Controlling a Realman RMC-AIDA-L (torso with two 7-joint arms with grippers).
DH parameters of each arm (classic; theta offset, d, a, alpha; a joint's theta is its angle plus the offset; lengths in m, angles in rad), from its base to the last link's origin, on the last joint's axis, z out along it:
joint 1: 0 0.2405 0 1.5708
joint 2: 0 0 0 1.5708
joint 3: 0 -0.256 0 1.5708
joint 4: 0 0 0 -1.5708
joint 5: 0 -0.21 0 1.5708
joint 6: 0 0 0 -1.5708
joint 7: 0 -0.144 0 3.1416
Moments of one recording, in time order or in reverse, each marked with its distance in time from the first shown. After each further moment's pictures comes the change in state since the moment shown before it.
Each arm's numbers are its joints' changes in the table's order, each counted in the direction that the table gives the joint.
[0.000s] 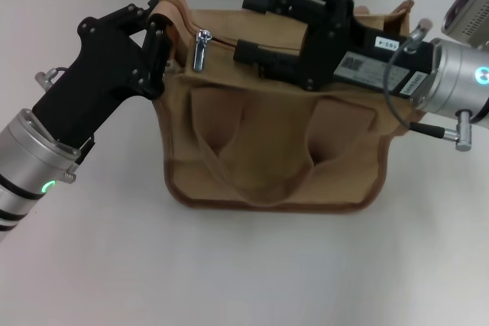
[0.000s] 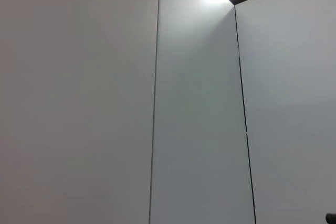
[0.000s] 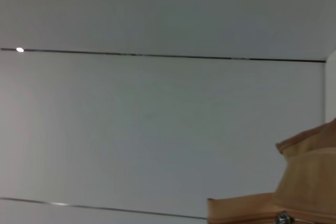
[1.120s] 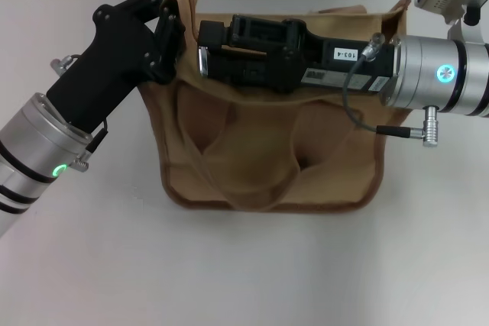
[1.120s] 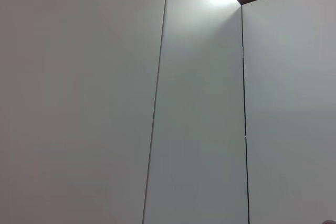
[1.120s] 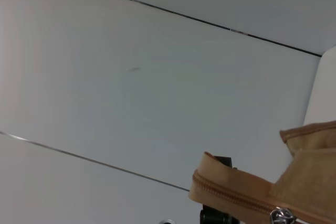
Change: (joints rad) left arm -0.042 -0.001 0.002 -0.010 0.007 -0.036 0.068; right arm 0.078 -0.005 0.017 -0.022 0.111 0.045 0.170
